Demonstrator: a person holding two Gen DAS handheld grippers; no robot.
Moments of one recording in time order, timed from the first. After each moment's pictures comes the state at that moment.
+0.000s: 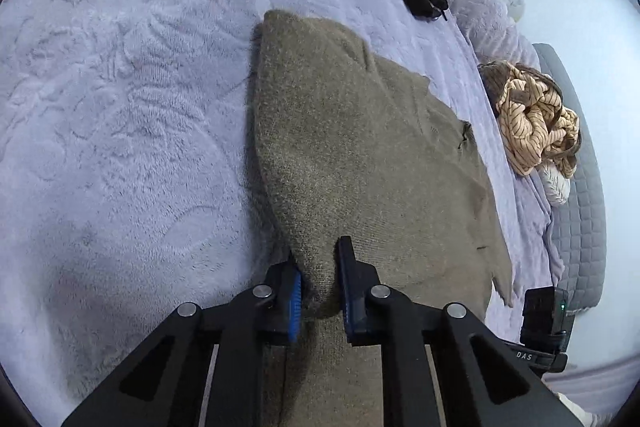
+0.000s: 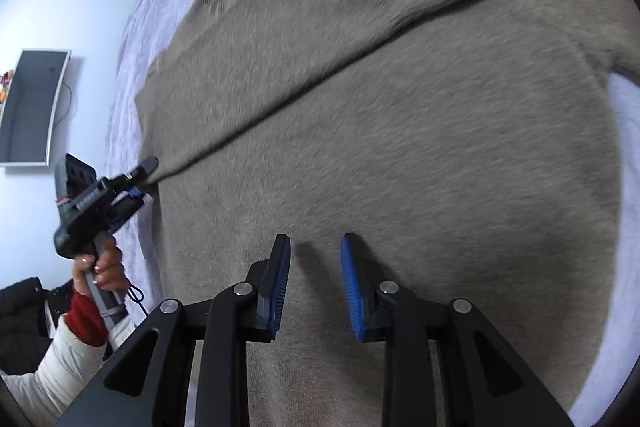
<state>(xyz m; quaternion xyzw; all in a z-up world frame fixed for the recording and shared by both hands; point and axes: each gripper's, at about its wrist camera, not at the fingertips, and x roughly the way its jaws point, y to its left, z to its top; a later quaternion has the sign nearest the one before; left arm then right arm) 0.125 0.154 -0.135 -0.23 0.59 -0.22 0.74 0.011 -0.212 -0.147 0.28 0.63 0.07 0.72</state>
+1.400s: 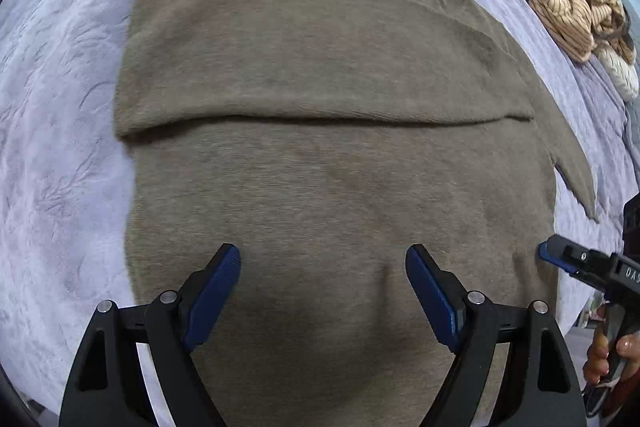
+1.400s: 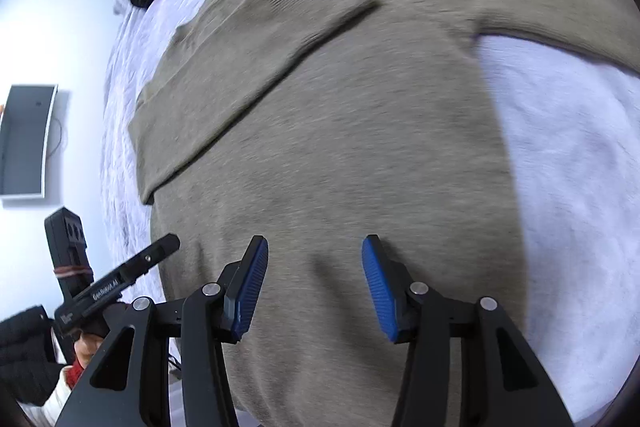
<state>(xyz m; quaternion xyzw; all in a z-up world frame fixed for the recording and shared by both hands) 0.027 0.009 -0.120 -0.01 0.66 -0.16 0.73 -0.034 -0.255 -0.110 0.32 0.61 0.00 0.73</state>
